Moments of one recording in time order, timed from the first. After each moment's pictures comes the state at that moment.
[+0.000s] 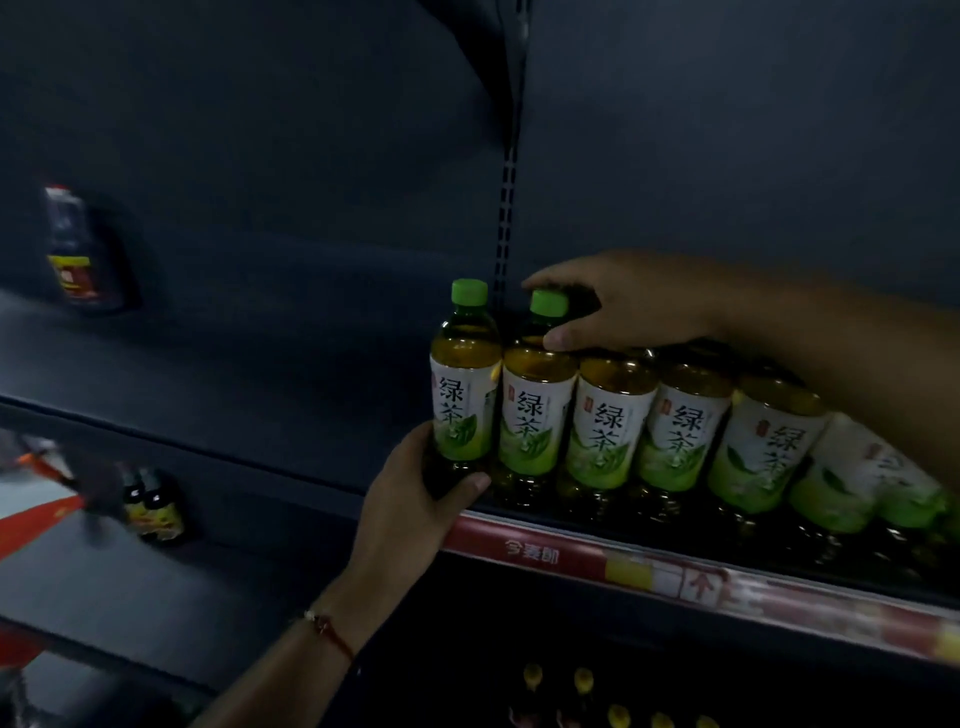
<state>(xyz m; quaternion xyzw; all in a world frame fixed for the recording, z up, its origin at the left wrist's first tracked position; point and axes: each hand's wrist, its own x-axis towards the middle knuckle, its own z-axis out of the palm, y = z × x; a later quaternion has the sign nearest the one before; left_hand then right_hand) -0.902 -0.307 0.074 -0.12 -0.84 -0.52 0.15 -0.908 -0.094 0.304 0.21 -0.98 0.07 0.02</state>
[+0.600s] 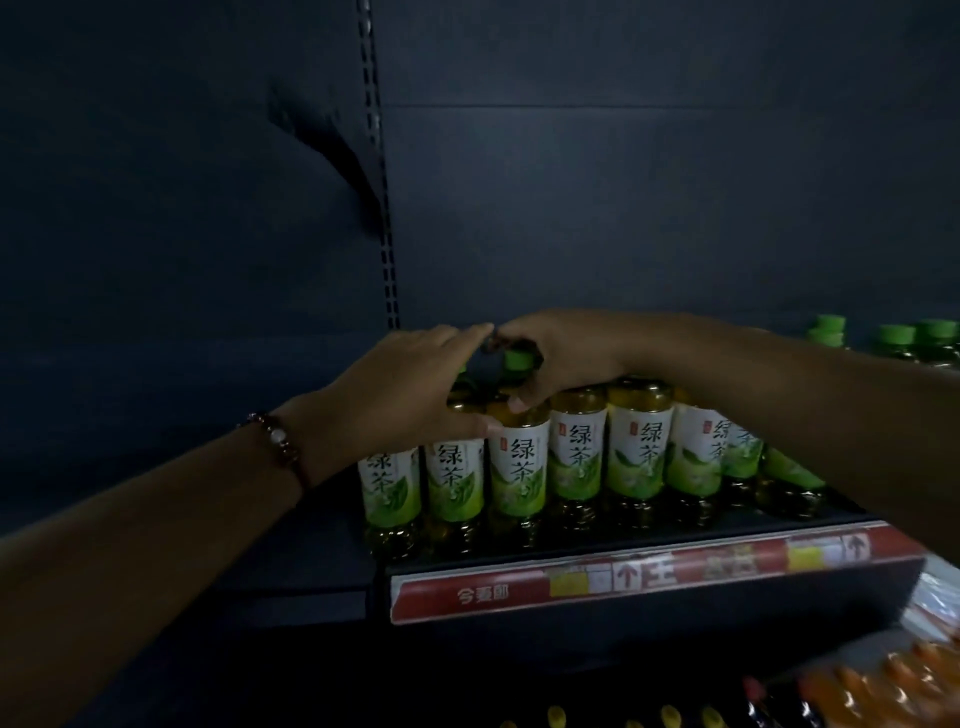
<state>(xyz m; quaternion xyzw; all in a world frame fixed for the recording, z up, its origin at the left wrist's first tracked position) -0.933 -0.269 0.257 -0.47 -0.85 -0.05 0.23 -0.868 -0.076 0.305 0.08 -0.99 0.07 0.04</state>
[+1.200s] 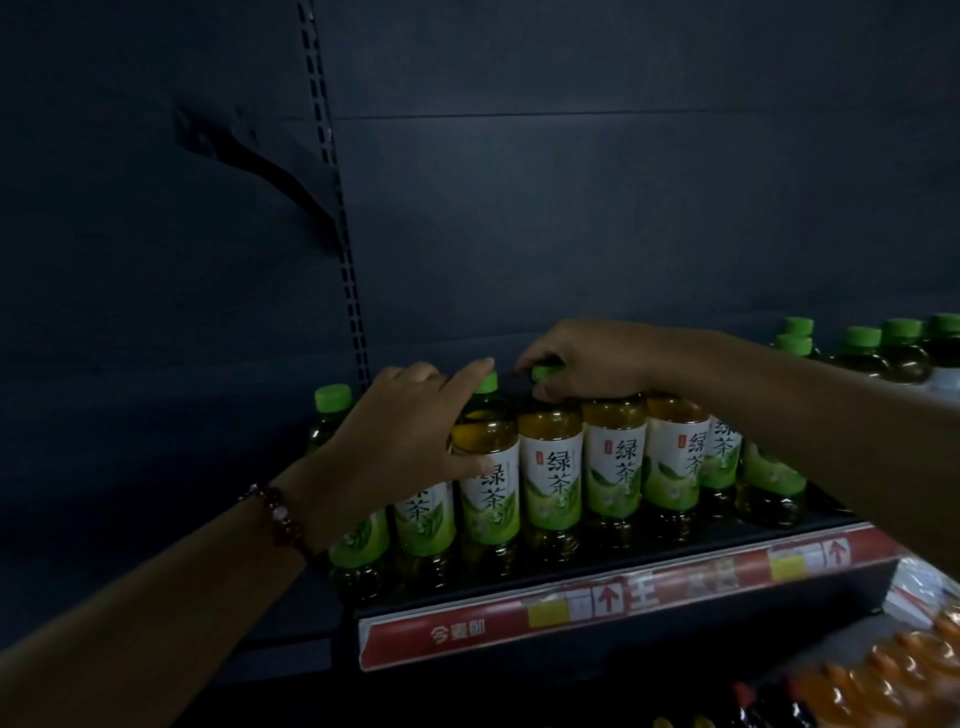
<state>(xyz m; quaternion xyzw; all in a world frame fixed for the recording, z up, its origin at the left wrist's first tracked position) -0.944 -0.234 0.235 -0.48 -0.83 -0.02 0.29 -0.861 -0.027 0.304 0.03 -1.00 0.03 0.04</state>
